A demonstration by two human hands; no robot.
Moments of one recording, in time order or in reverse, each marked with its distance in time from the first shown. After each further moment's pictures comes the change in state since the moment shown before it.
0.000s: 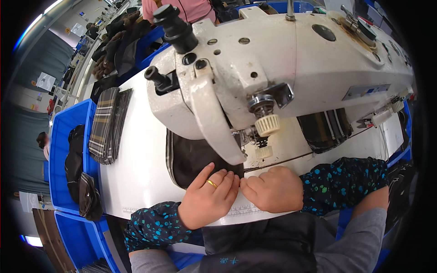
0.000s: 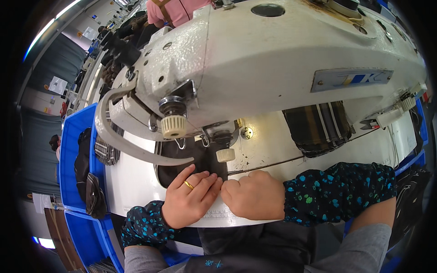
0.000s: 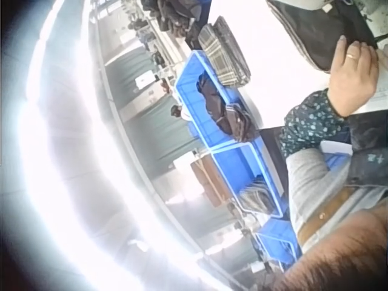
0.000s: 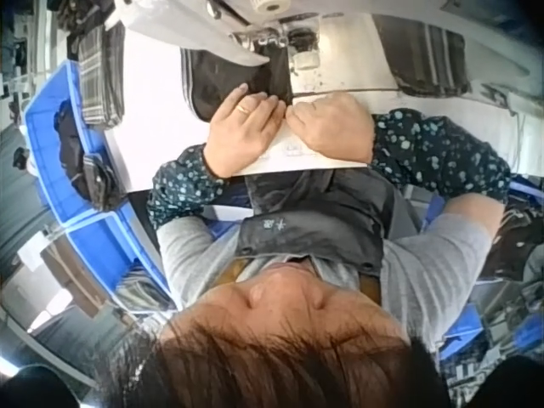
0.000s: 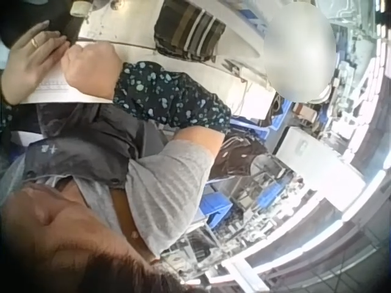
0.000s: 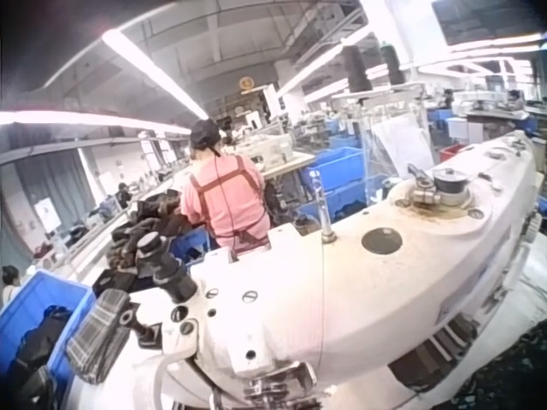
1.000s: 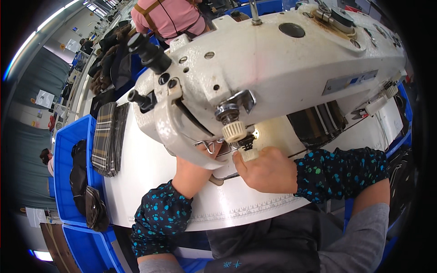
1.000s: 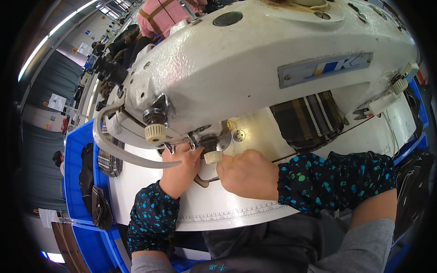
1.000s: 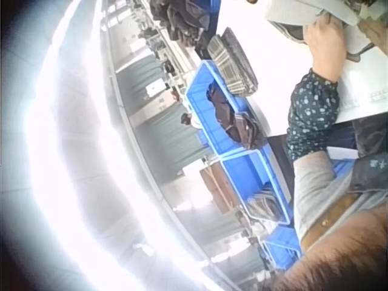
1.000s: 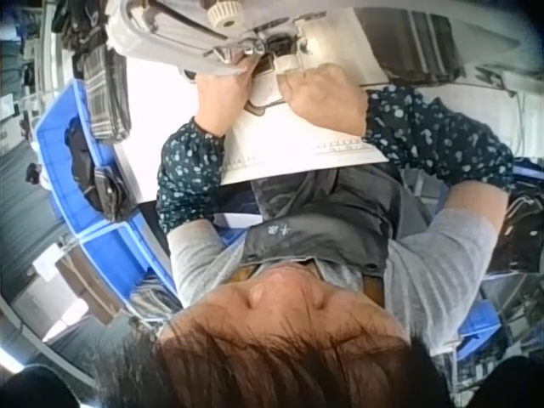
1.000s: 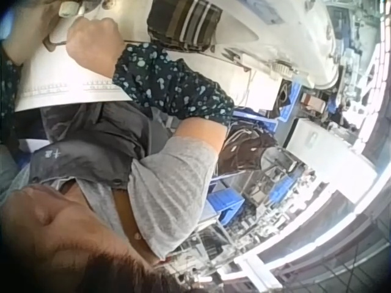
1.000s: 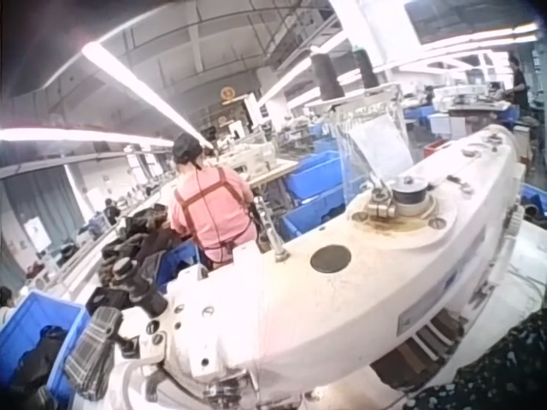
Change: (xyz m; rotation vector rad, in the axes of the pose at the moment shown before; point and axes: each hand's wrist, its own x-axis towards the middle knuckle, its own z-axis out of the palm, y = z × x) left_hand 0.031 -0.055 0.044 0.019 0.071 -0.216; right_hand 0.014 0.026 0.006 -0.152 0.012 0.086
